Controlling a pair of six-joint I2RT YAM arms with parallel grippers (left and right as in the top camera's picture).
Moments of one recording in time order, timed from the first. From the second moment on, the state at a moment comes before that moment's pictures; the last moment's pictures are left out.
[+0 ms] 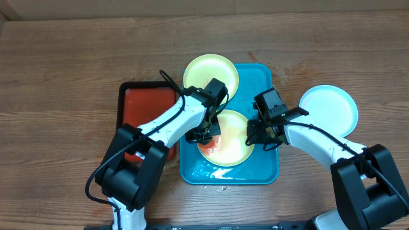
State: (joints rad) left arm -0.57 1.96 1.31 -0.92 0.07 -0.78; right arm 0.40 1.70 0.90 -0.53 -0.15 0.43
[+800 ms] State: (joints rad) left arm -0.60 1.95 1.26 -0.89 0.33 -0.78; right arm 0.39 1.70 0.90 -0.54 -0.13 0.46
